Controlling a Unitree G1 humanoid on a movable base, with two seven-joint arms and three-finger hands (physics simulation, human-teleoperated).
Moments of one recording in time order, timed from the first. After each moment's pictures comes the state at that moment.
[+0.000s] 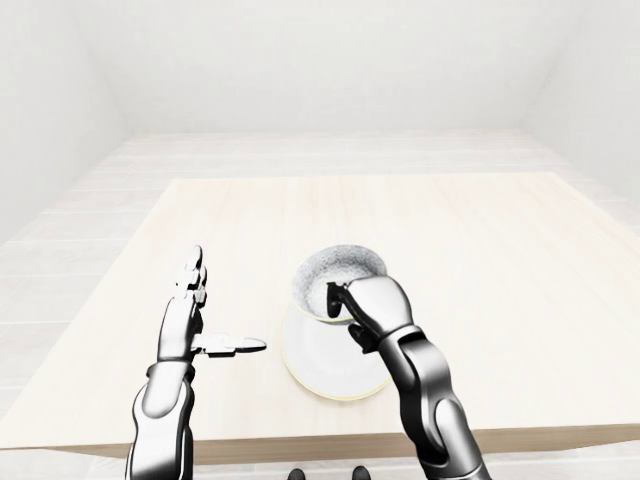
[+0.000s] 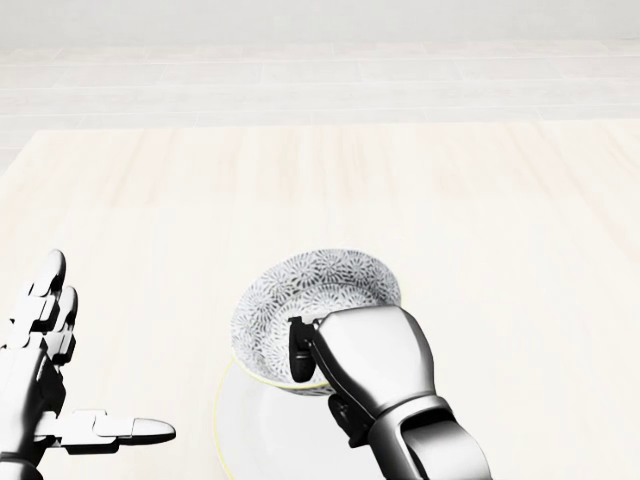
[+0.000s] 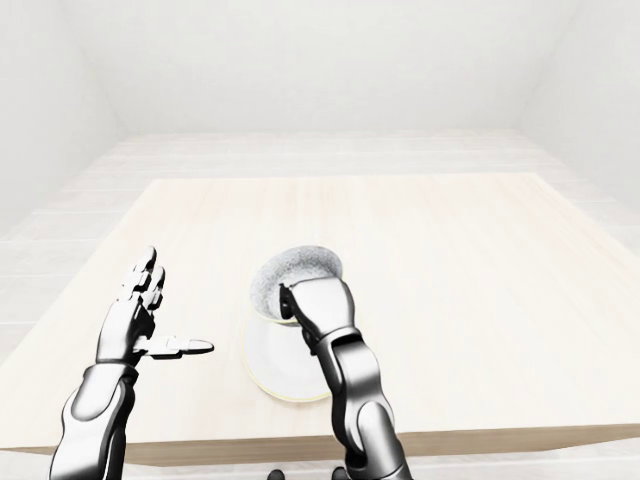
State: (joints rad) left arm 0.10 0.07 0.23 -0.26 0.09 0.09 -0.20; right arm -0.03 0.07 0.31 -0.35 -1.39 0.09 0.43
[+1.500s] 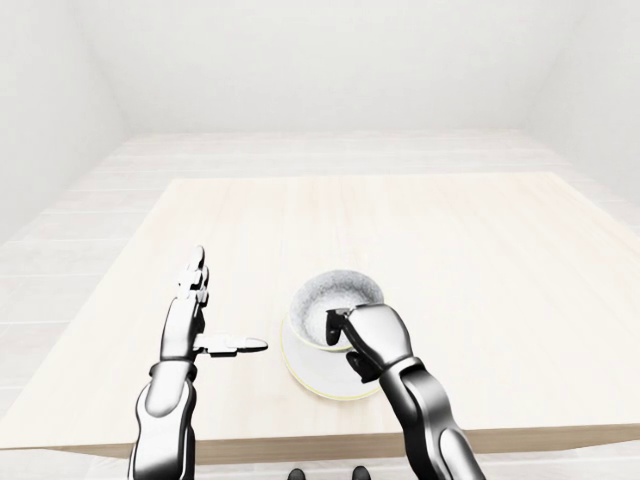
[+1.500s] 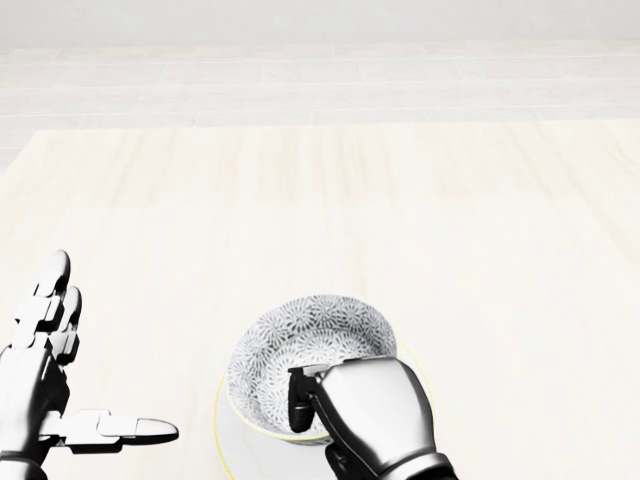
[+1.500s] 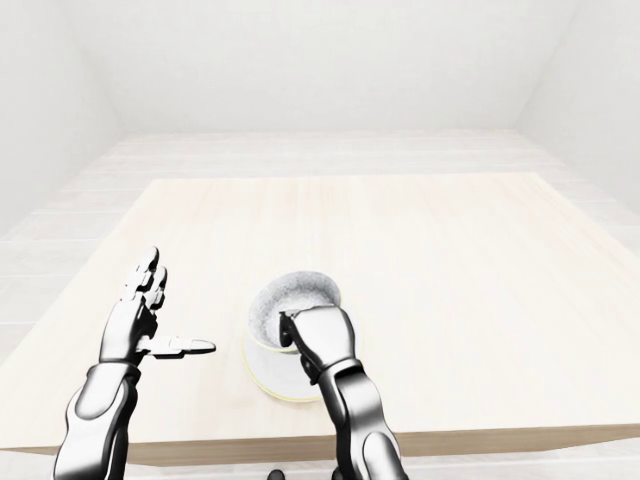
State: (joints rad) left arm 0.10 0.07 0.22 -0.24 0.10 0.07 -0.19; right arm 0.13 0.00 0.39 -0.34 -1.30 0.09 0.29
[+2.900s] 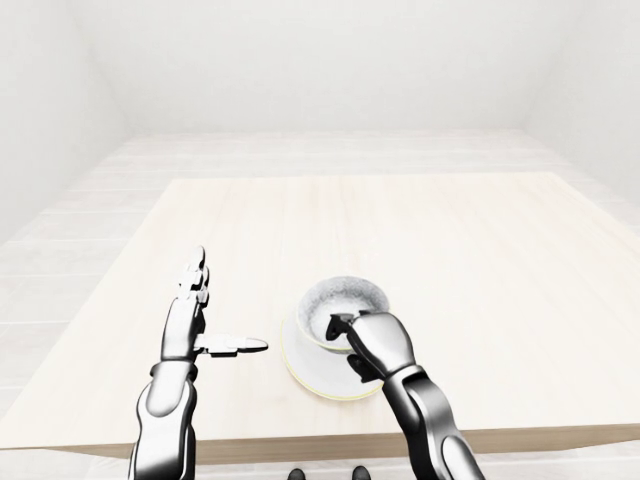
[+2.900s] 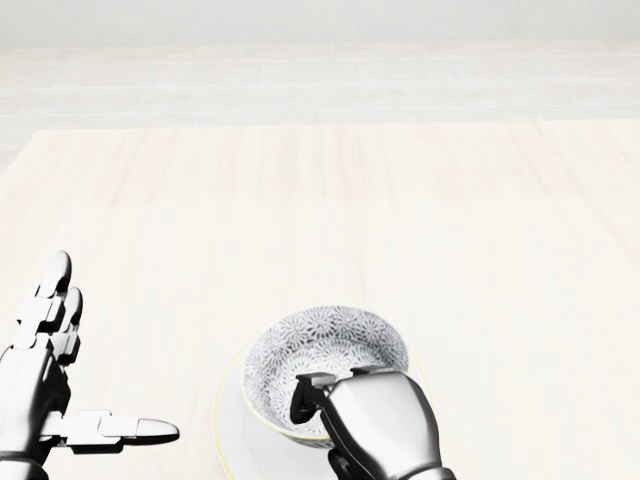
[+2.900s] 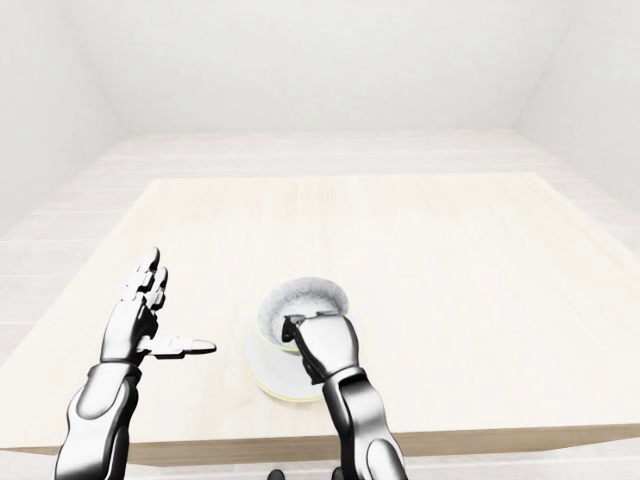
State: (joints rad) left arm 0.10 0.07 0.22 -0.23 0.10 0.06 -0.19; right arm 0.17 -0.02 0.39 -0.31 -1.28 0.09 0.24
